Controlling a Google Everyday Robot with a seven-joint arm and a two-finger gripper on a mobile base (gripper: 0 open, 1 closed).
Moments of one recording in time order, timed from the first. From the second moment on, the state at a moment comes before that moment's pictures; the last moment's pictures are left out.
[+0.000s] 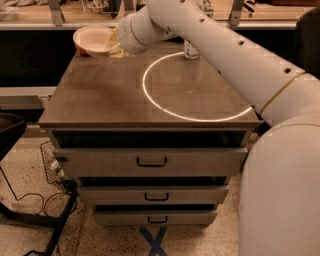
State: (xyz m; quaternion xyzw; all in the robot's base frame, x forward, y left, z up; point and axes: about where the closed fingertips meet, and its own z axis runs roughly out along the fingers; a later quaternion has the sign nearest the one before) arm 0.748 0.129 0.927 -0.81 0.35 -0.08 0.46
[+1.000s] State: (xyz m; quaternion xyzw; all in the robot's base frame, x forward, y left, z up) arm 0.767 0.132 0.887 -0.83 0.36 -0.06 0.43
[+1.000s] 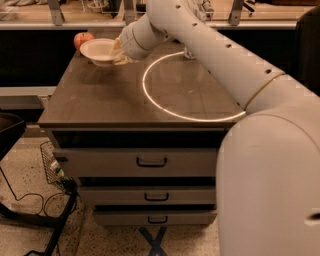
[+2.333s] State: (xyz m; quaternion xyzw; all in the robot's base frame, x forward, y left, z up) arm 0.811 0.113 0.829 -0.85 0.36 -0.01 0.39
